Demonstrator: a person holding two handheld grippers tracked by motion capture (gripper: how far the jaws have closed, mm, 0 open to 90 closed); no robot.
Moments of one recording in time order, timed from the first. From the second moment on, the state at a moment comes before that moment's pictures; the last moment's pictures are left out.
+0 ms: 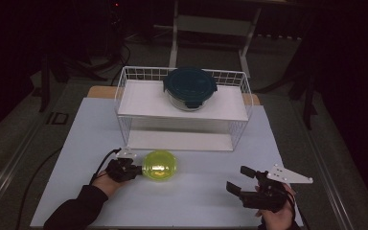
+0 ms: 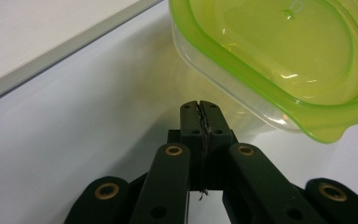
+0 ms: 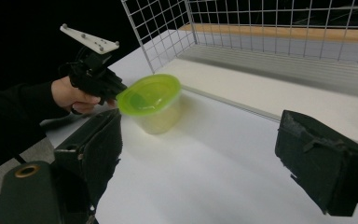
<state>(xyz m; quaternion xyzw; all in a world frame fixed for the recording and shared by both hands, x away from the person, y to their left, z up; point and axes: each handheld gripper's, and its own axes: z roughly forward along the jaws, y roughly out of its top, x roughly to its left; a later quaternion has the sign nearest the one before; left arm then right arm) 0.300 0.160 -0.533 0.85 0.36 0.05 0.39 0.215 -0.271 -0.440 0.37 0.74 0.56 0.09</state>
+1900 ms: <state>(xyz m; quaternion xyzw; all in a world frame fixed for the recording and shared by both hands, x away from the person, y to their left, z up) 0.278 0.150 -0.494 0.85 0.34 0.02 0.41 0.215 -0.264 -0.443 0.36 0.75 0.55 0.10</state>
